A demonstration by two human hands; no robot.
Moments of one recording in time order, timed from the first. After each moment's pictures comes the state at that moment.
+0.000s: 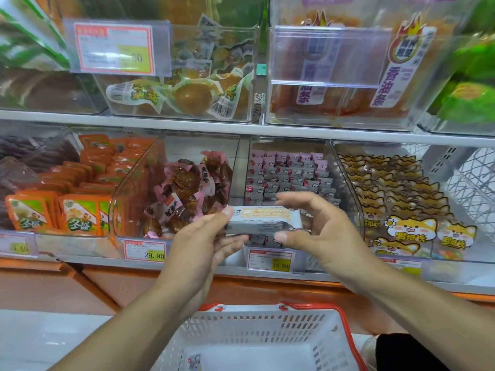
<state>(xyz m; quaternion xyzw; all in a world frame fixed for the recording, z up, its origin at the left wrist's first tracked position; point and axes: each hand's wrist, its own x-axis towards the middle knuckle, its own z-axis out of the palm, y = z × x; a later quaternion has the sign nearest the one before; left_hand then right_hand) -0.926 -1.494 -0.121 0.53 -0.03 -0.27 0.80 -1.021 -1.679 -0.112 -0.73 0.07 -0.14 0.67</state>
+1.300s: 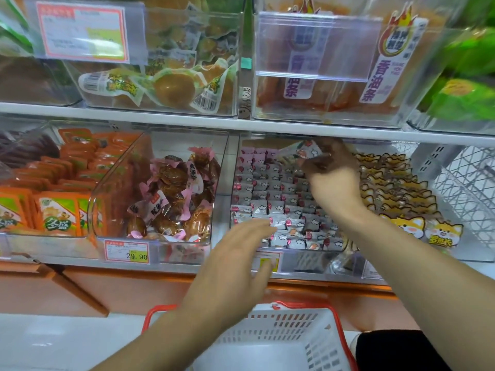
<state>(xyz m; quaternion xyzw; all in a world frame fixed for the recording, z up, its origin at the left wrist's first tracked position) -0.956 -1.520 -0.152 0.83 -0.43 0.01 0.34 -0.952 -1.747 -0.102 -0.78 0.25 -0.37 0.43</state>
